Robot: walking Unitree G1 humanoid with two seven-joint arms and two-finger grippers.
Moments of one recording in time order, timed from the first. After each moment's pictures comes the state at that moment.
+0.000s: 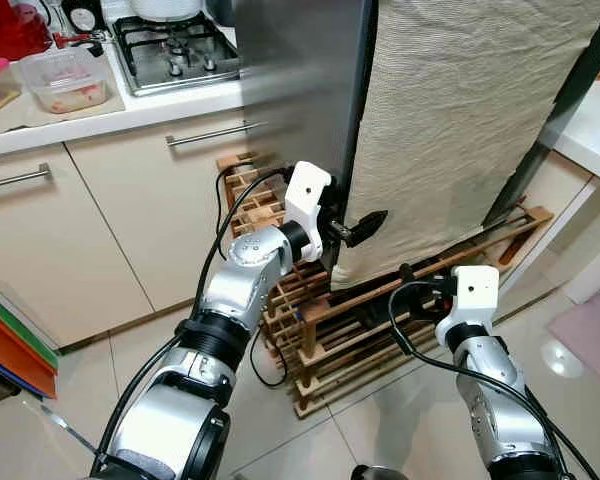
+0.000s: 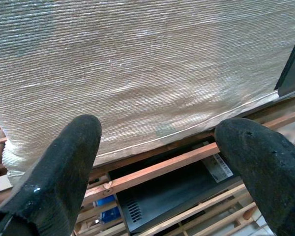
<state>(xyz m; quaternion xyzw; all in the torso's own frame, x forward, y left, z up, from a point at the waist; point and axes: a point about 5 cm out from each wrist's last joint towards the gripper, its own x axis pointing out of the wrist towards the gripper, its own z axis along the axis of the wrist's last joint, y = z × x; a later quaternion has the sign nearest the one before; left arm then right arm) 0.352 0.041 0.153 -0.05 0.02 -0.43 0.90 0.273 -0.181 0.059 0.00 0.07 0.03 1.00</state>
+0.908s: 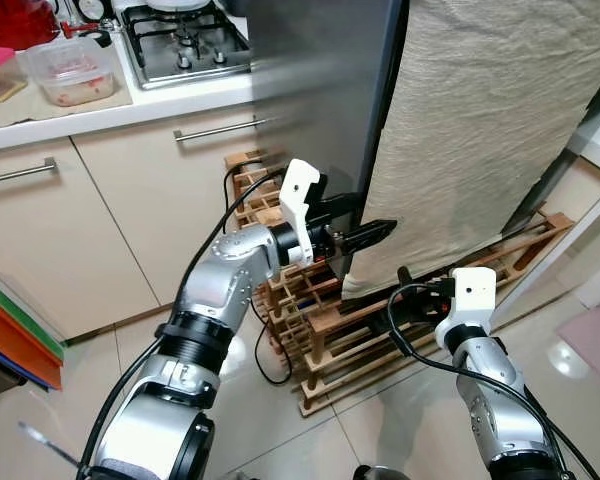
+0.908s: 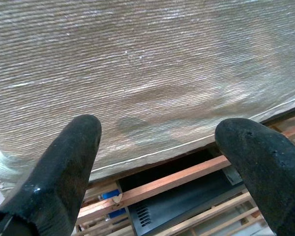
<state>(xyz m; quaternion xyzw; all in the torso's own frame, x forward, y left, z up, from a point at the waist) 0.334 0.050 0.167 -0.13 0.05 -0.55 0.82 0.273 -0.182 0.054 0.00 0.08 0.04 1.00</state>
